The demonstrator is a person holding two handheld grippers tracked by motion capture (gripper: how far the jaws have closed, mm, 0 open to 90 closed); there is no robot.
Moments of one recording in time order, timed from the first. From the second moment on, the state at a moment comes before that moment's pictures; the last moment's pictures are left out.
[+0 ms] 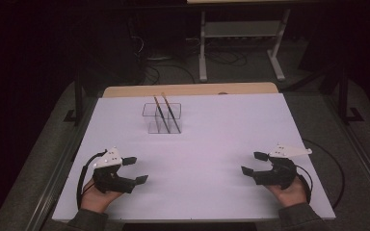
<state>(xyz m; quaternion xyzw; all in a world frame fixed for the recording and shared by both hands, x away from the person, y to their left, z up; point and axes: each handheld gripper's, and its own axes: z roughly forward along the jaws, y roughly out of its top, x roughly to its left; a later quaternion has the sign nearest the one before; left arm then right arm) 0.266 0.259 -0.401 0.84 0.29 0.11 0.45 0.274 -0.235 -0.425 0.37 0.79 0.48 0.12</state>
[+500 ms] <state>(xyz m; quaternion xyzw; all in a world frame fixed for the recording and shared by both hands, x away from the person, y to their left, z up) 0.267 0.257 -0.404 0.84 0.29 0.10 0.45 0.272 -0.236 -0.424 0.37 0.78 0.49 0.12</state>
